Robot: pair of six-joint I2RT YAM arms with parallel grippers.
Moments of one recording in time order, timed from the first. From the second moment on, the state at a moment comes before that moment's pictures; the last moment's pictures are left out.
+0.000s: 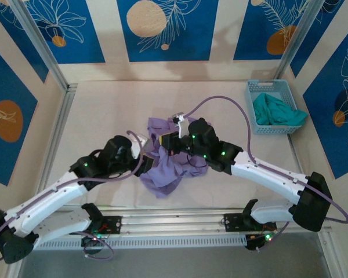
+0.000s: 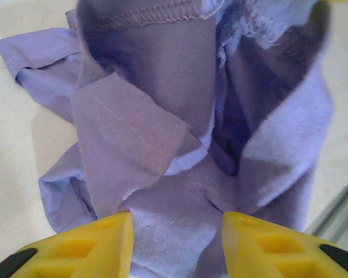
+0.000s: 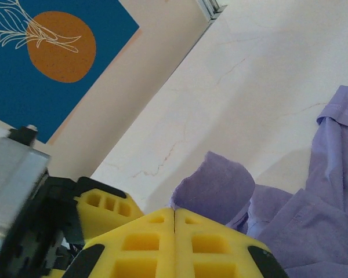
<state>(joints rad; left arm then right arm) -0.82 0.94 0.86 -0.64 0.00 -0.21 0.90 1.24 0.97 -0.09 -0.12 0.58</state>
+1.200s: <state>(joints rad) -0.81 0.95 0.88 -0.46 0.07 -0.09 0.80 1.13 0.93 -0.15 -0.12 0.58</state>
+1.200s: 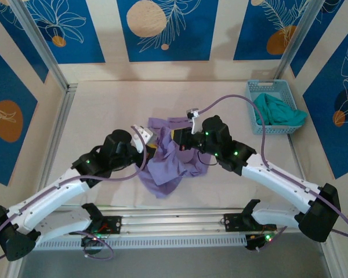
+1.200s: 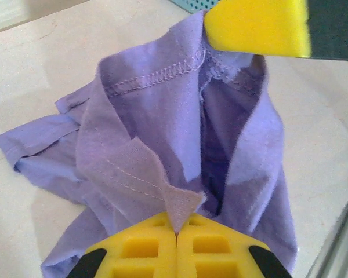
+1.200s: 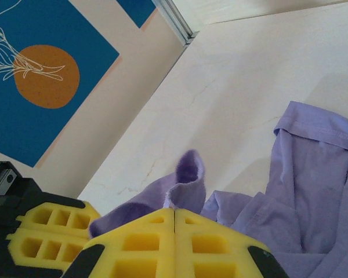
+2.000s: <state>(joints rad) -0.73 0.63 0.72 -0.20 0.29 -0.23 0.56 1.10 1.05 -0.44 -0.35 0.44</state>
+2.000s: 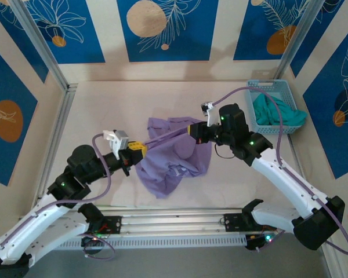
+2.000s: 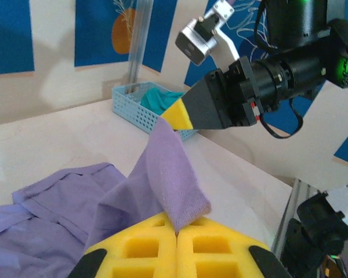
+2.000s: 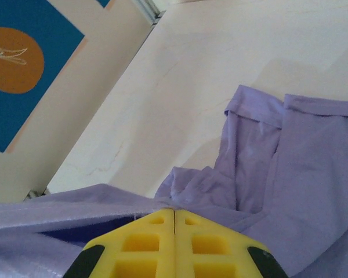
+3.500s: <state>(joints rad) -0.71 0.71 0.69 -0.02 0.30 -0.37 0.53 1.01 1.07 -0.61 -0.26 0.32</state>
